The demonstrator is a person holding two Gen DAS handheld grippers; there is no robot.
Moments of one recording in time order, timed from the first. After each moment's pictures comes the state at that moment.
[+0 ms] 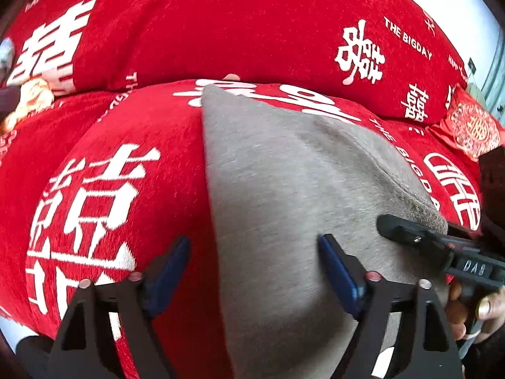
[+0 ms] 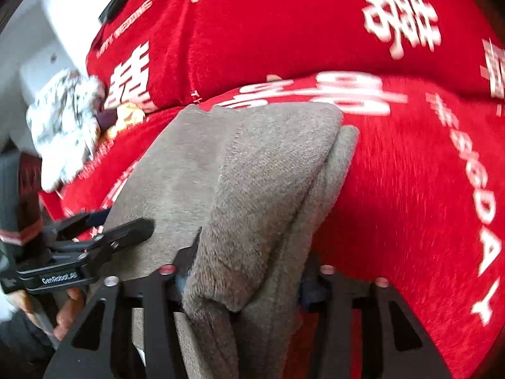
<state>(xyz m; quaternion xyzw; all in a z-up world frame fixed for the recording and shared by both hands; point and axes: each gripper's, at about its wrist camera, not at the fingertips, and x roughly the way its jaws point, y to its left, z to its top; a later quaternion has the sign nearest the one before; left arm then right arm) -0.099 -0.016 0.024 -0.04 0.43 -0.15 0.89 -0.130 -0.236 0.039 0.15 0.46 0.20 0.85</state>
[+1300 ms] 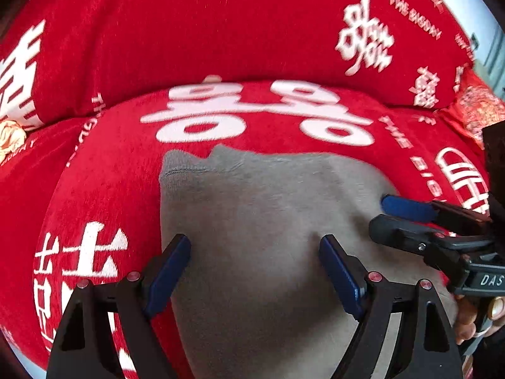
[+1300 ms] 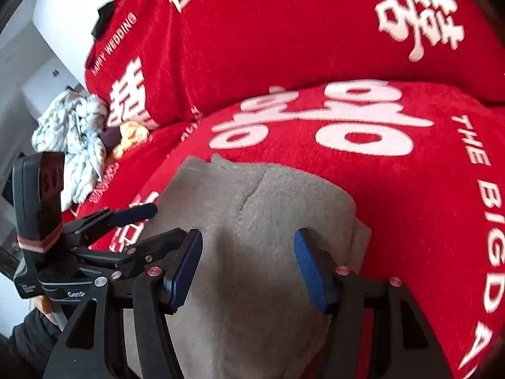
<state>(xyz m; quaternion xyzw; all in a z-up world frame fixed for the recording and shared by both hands) 0.005 -0.064 0.038 0.02 0.49 -0.15 0.86 -0.033 -0.235 0.049 0.14 0.48 0.22 0.83</state>
